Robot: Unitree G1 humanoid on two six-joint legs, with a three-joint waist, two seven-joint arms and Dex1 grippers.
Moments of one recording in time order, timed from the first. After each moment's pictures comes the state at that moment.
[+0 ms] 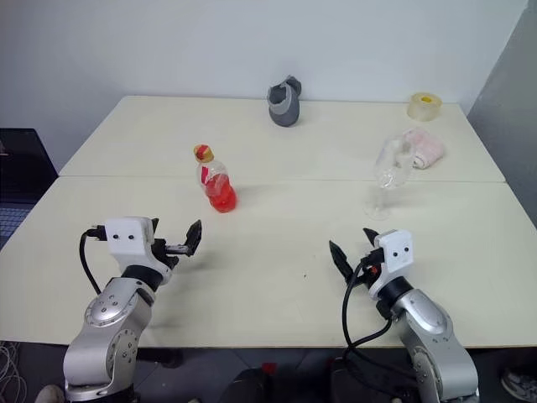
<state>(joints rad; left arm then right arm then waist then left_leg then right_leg) -0.04 0.27 0.23 -0.44 -0.22 0.53 -0.14 0.09 -0.27 0.00 -0.61 0.36 0.51 0.43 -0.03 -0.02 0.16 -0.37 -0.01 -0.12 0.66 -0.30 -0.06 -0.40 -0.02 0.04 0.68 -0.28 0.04</state>
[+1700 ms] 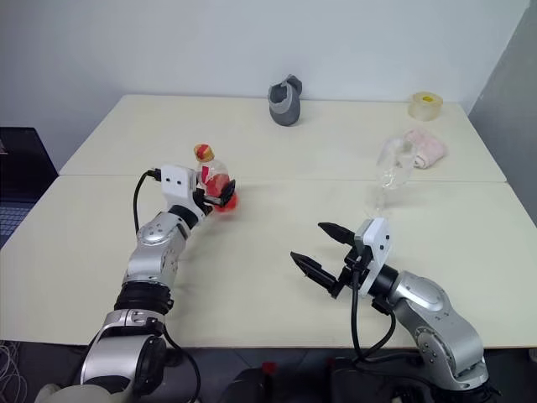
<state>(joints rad) -0.63 0.33 0.14 0.56 -0.15 0.01 -0.37 -0.05 -0.40 0.06 -0.59 0.56 0.50 0.61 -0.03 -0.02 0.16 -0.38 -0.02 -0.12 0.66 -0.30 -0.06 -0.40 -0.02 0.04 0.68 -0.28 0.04</state>
